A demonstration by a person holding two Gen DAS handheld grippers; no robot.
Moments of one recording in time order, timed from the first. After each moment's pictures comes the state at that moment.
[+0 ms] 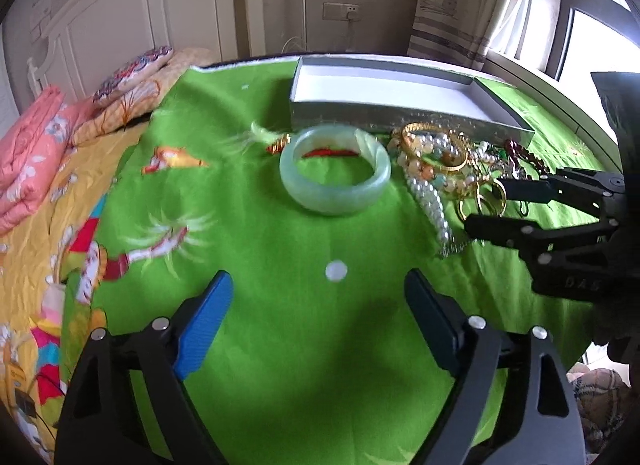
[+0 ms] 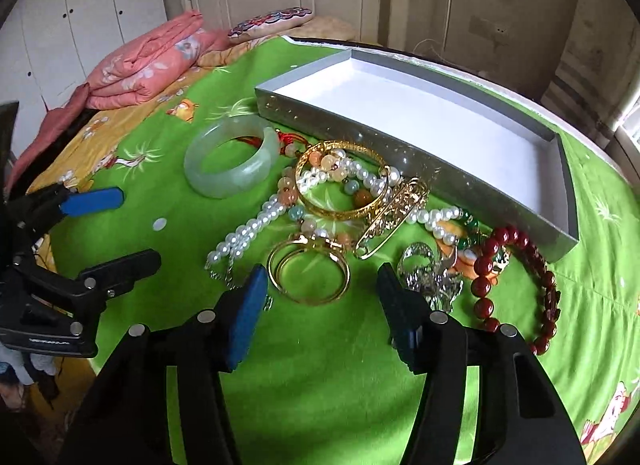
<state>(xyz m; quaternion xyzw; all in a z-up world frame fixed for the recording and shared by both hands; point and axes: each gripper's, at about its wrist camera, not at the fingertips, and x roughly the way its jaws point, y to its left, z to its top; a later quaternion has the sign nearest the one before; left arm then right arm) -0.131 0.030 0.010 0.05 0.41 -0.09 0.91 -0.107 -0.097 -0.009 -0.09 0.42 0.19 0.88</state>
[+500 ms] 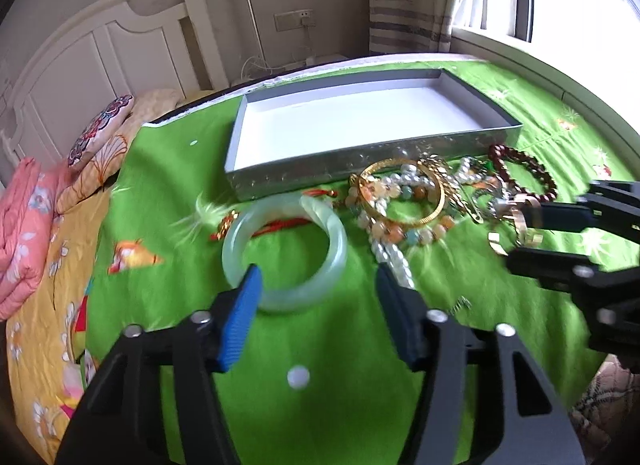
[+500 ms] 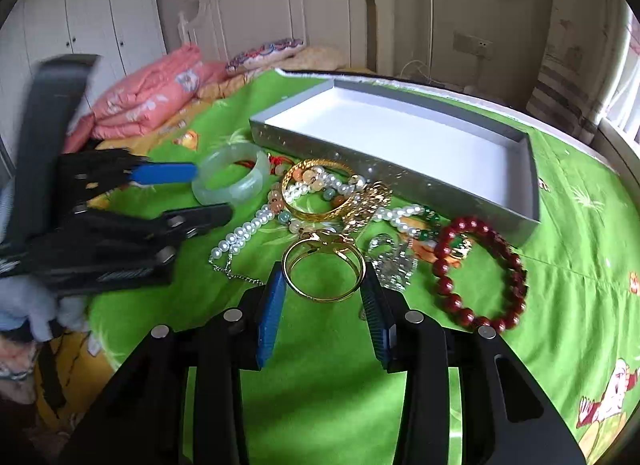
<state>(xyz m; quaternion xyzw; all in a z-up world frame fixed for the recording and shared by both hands) -0.076 -0.022 0.022 0.14 0.40 -0.13 0.90 -0.135 -0.139 0.007 -0.04 0.37 0.20 0.90</state>
